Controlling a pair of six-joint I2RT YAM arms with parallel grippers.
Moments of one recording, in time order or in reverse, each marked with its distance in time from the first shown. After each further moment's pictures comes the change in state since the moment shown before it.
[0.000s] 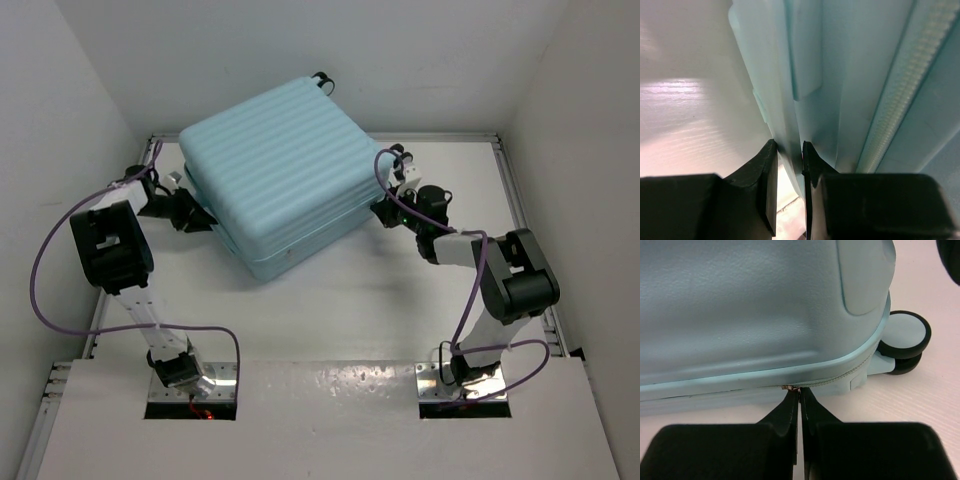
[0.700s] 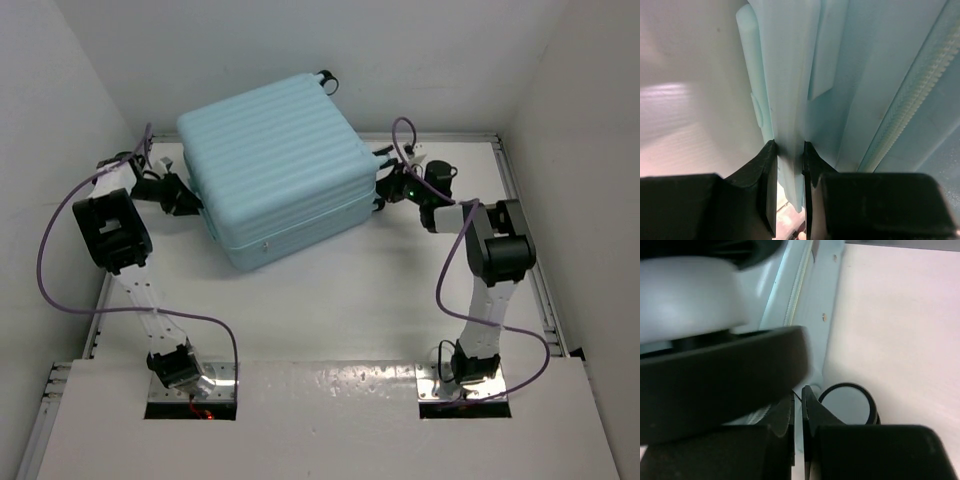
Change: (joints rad) left arm 0.053 0.299 0.444 -0.255 0.081 0.124; right arm -0.125 0.291 0.314 0.019 -0.222 0.130
